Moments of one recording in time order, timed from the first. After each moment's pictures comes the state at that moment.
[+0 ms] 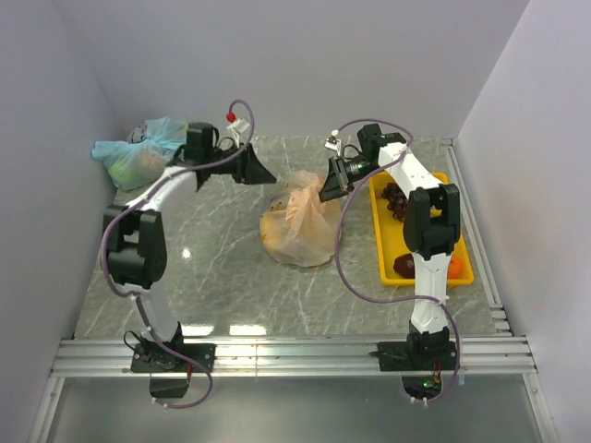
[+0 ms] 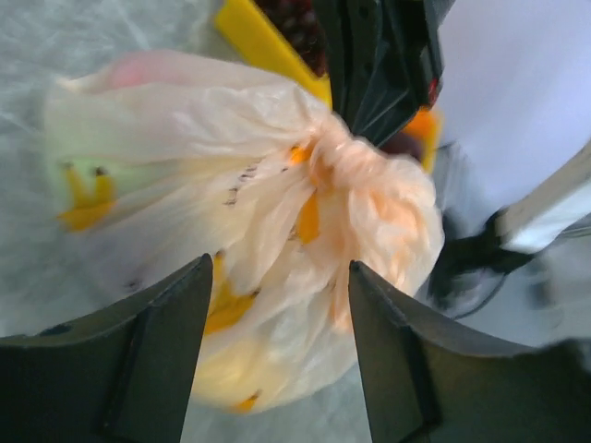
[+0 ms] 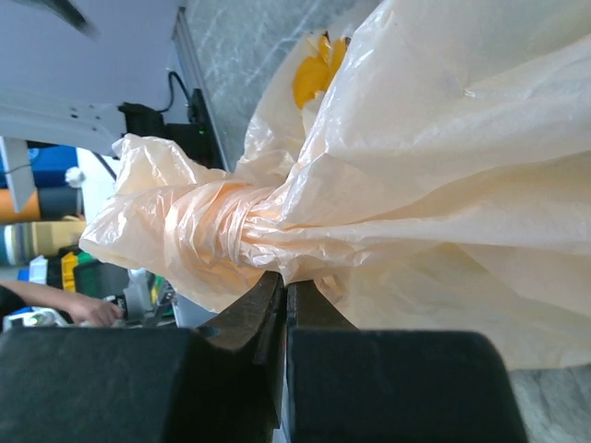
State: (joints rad) left arm -0.20 1.86 1.40 -0.04 1.06 -0.32; right arm 0.21 2.19 1.91 -1.07 -1.13 -0.20
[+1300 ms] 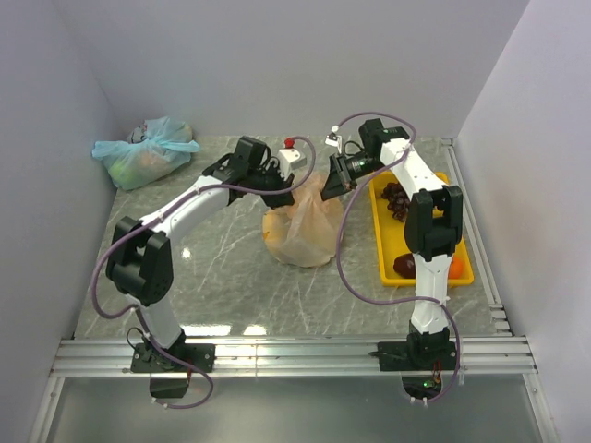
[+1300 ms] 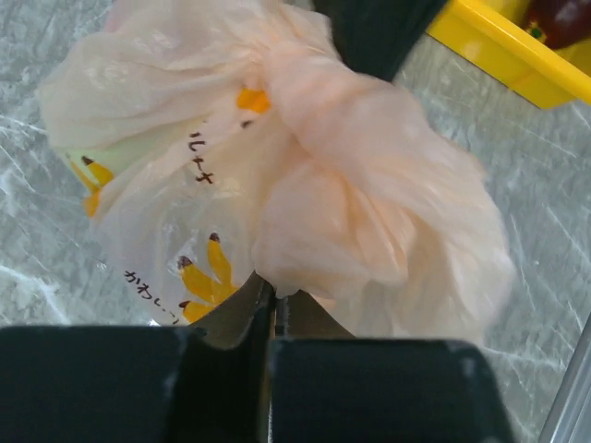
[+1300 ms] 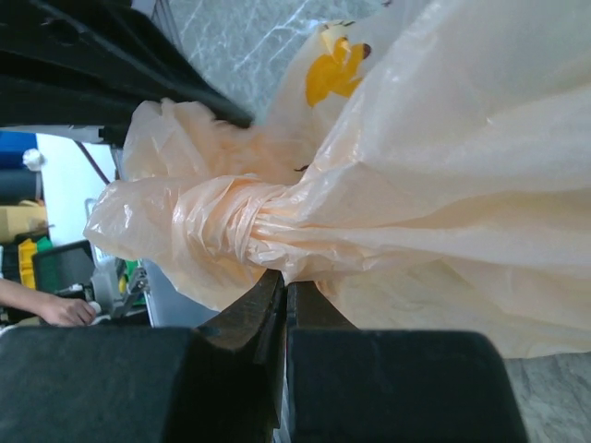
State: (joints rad) left arm -0.50 1.75 1.44 -0.43 0.54 0.26; right arm 0.22 2.17 1.96 -1.17 -1.08 -0.30
